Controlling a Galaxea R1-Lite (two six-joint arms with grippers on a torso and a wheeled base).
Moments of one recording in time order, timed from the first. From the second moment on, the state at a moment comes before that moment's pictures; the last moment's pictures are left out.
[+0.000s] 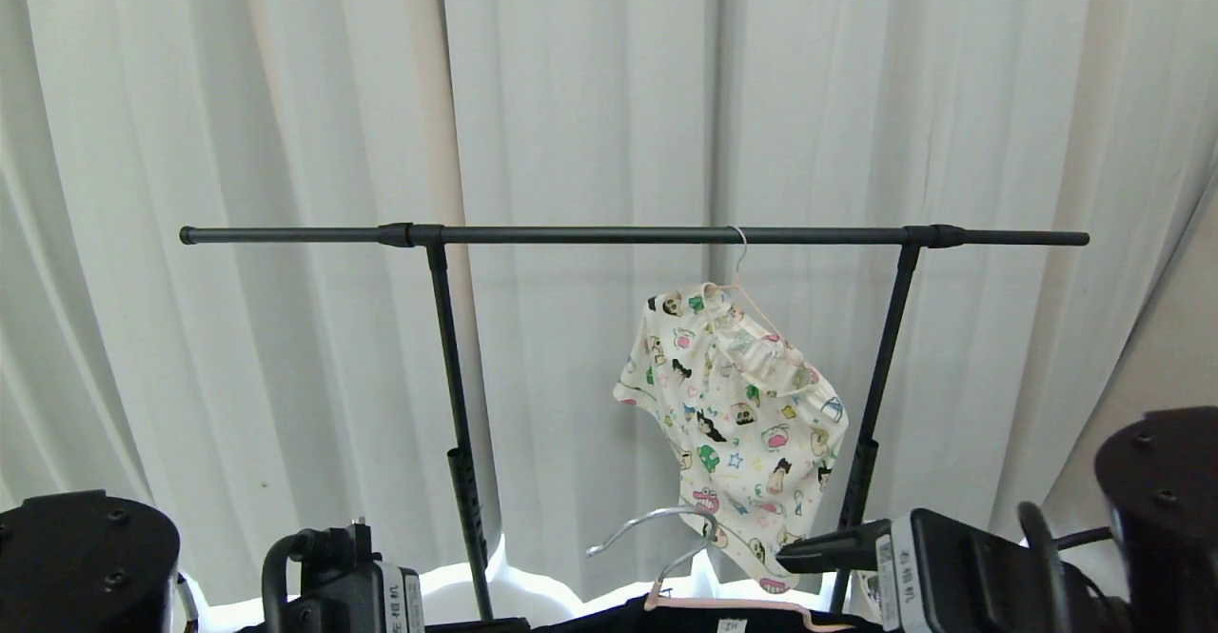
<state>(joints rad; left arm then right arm) -0.79 1.22 -0.33 -0.39 -0.22 0.46 1.08 1.38 -0.63 -0.20 0.16 -0.23</state>
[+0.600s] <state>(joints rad) -0.80 1.17 -0.34 -0.39 -0.23 0.51 1.01 1.54 -0.68 -0.20 0.19 -0.23</state>
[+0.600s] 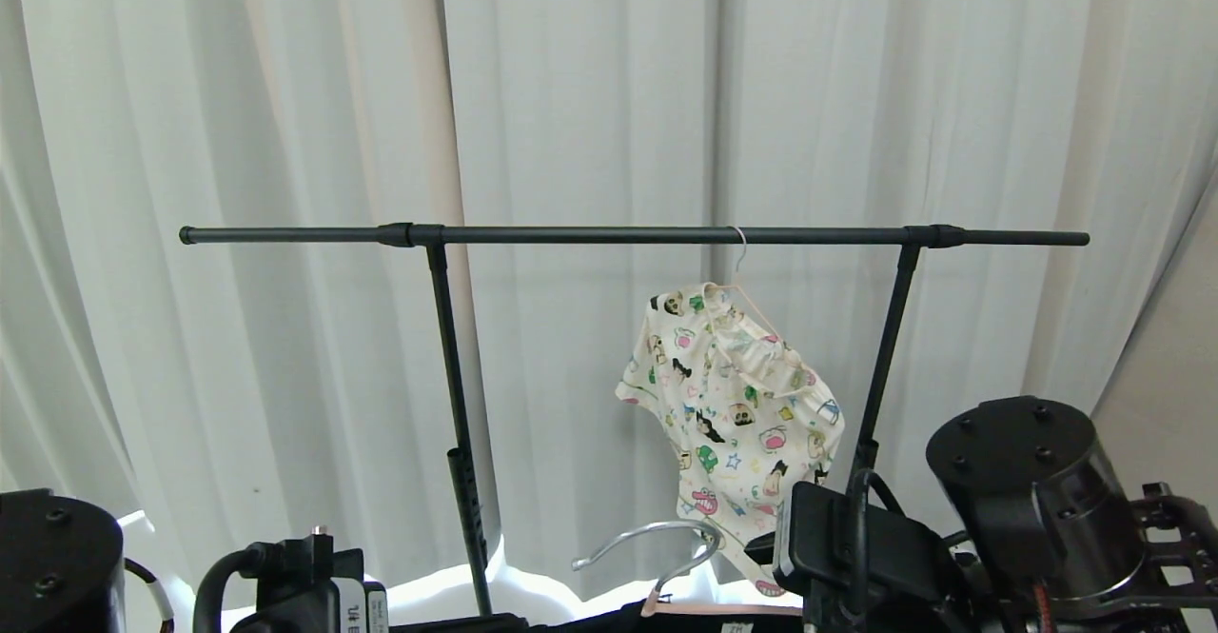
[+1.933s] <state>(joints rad) -0.77 1.14 -0.33 -0.40 -0.22 0.50 0.94 1.49 -0.67 -0.25 0.17 -0.23</state>
